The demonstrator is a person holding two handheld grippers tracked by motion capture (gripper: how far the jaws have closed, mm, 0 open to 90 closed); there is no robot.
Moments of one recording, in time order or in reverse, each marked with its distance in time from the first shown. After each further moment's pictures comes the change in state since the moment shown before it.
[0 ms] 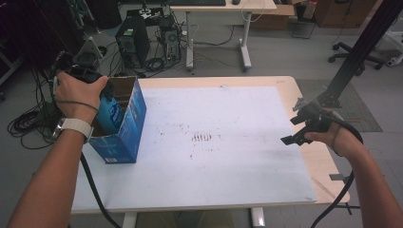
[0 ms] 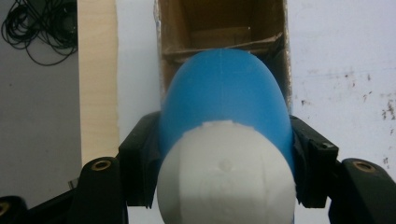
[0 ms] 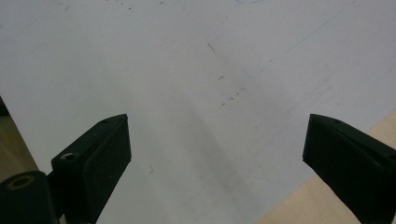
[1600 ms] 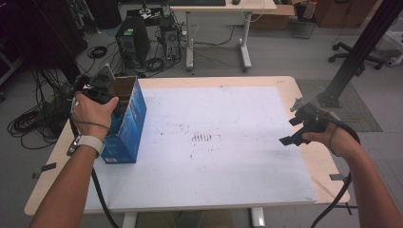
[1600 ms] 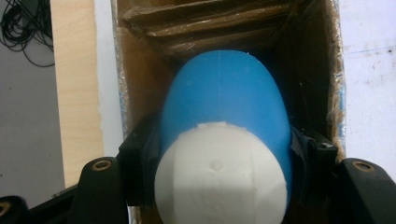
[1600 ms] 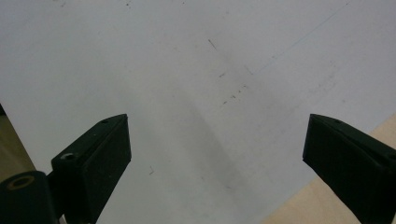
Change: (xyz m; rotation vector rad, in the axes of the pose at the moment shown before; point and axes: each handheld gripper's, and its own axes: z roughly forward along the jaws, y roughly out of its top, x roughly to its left) left arm -0.011 -0.020 0.063 0.037 0.018 0.051; right arm 0.000 0.001 0.007 0.020 0.004 0.011
